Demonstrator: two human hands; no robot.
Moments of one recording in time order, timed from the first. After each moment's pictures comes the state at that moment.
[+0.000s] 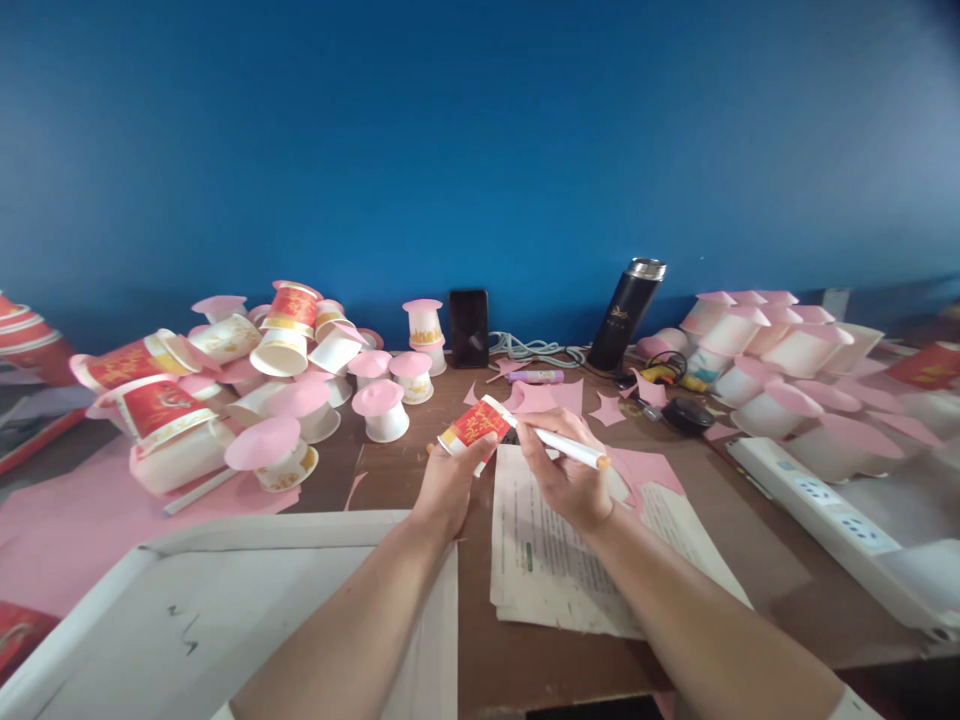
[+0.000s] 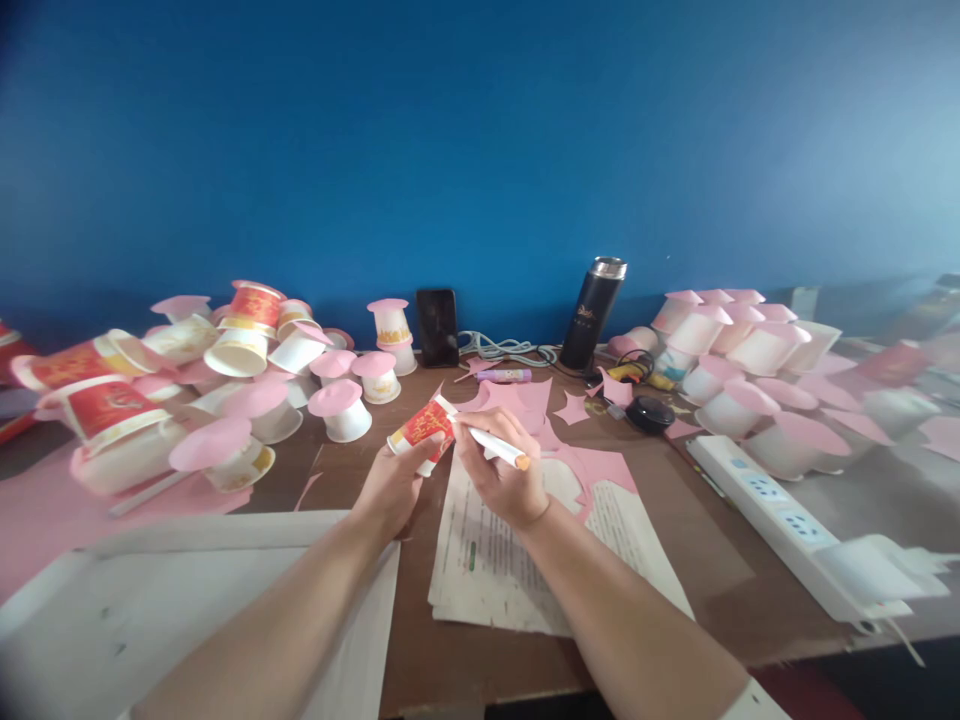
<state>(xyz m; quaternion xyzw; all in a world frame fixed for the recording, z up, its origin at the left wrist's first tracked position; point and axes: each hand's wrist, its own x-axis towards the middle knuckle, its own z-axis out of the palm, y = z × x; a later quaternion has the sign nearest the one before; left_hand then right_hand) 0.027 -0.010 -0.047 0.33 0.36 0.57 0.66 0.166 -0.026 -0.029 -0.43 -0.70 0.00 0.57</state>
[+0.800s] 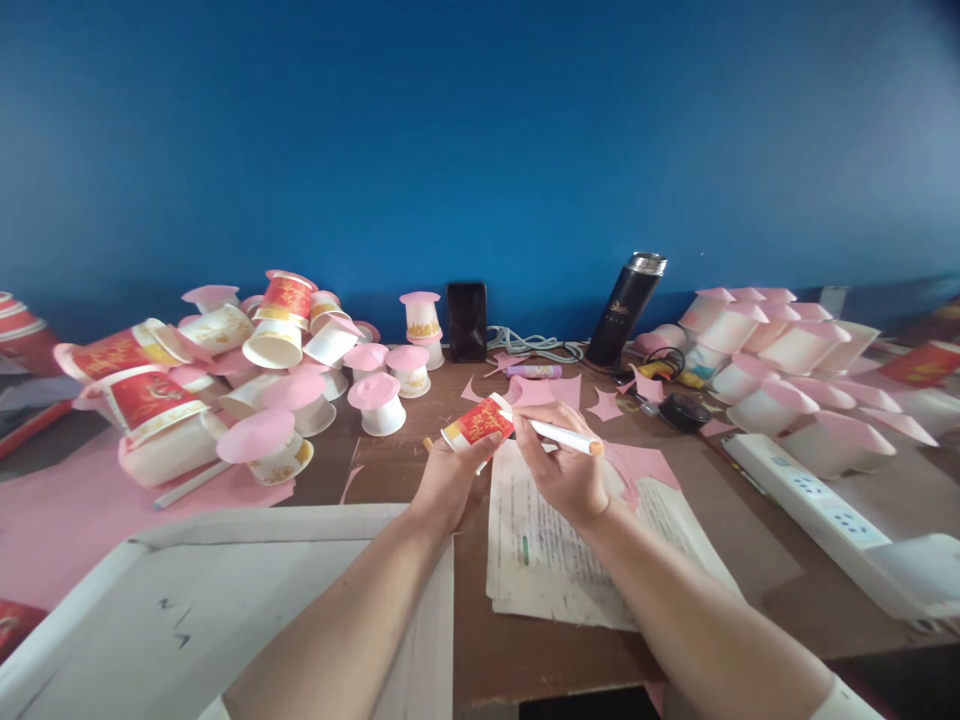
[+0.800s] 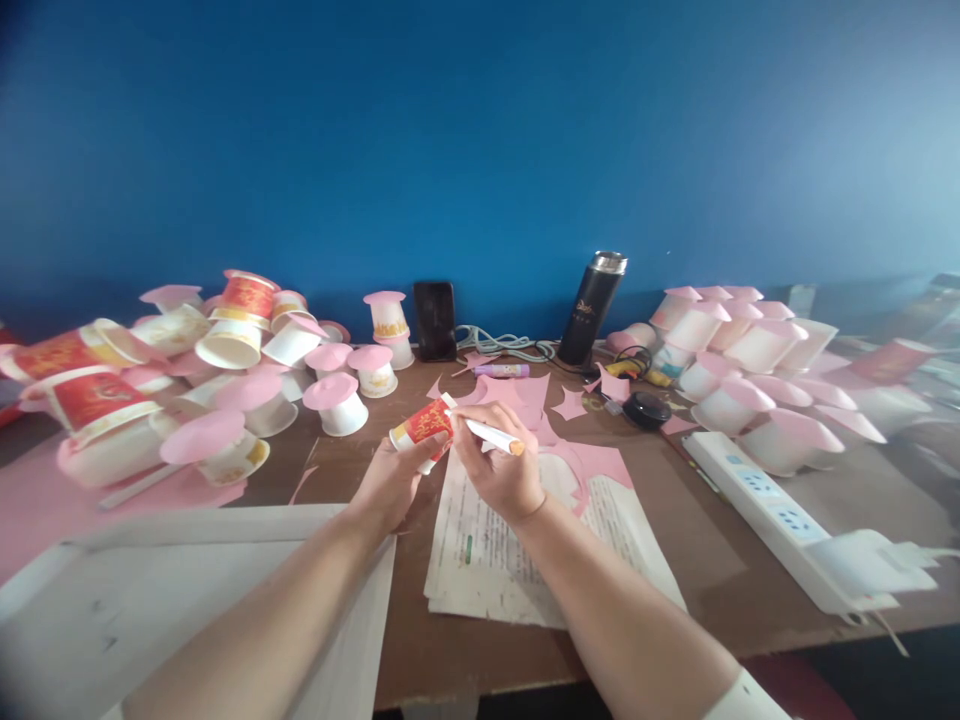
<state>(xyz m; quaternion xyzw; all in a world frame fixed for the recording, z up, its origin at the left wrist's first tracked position) 0.029 -0.011 -0.047 0.37 0.33 0.55 0.67 0.164 -0.024 -0.029 -0.43 -0.70 0.00 0.57</state>
